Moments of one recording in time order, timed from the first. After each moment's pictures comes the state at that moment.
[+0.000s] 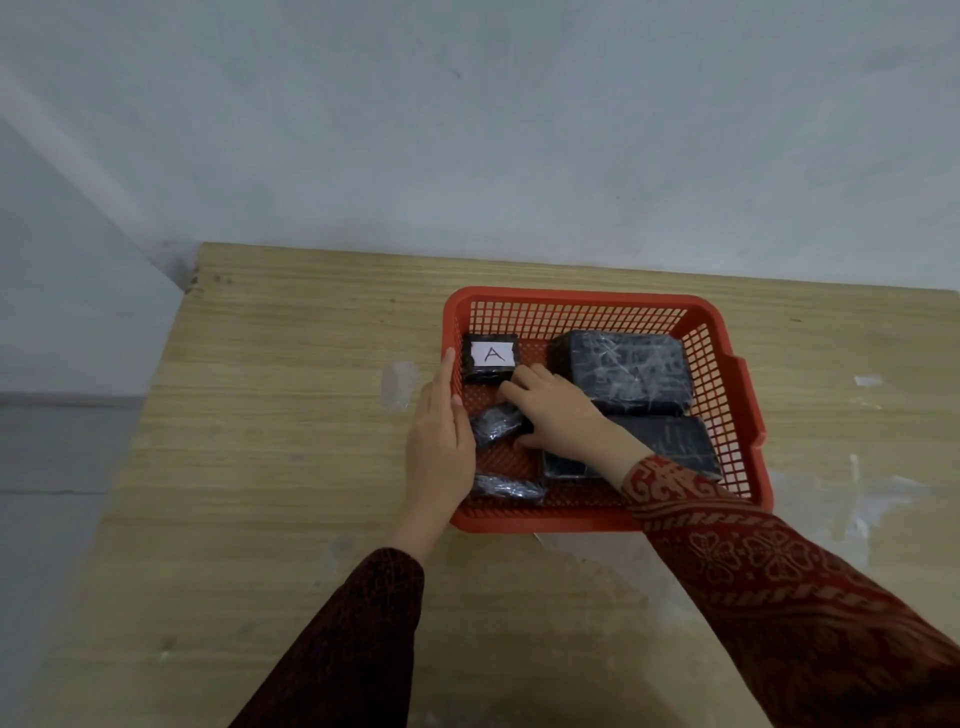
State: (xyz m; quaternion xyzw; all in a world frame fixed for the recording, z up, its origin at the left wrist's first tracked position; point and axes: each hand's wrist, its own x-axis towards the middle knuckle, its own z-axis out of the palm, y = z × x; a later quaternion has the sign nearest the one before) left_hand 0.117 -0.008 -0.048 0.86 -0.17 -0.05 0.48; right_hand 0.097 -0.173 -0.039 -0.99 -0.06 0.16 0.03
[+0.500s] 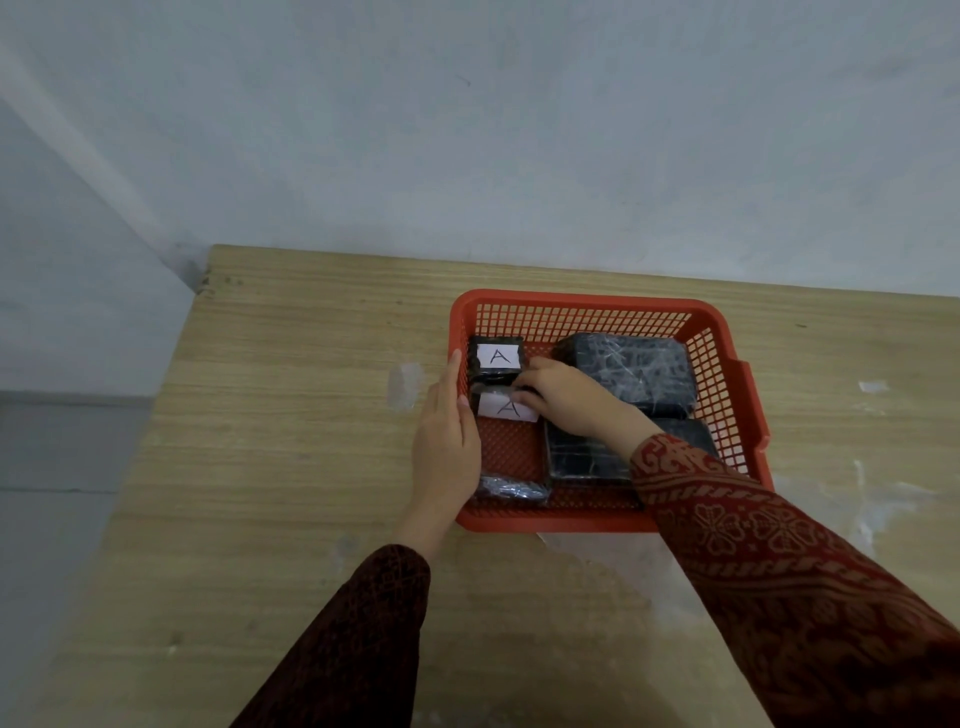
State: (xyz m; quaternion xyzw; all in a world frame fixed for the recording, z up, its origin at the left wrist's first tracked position) left_hand 0.117 -0.007 -0.048 0.85 -0.16 -0.06 0.49; right_hand 0.113 -0.185 -0.028 -0.96 0.02 0.19 0.19
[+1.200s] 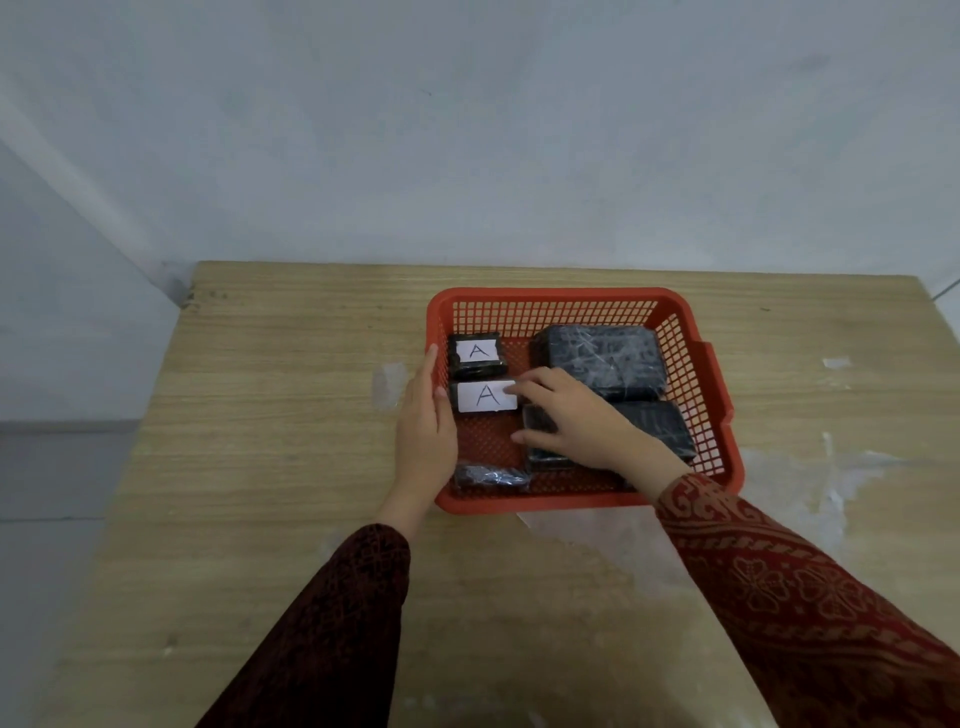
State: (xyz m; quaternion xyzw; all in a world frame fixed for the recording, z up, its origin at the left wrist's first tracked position) left_hand 0.117 -0.005 -0.048 0.83 -0.16 -0.08 0.53; right_hand 0.047 -0.193 -0.021 -0.98 -0.03 0.07 0.19
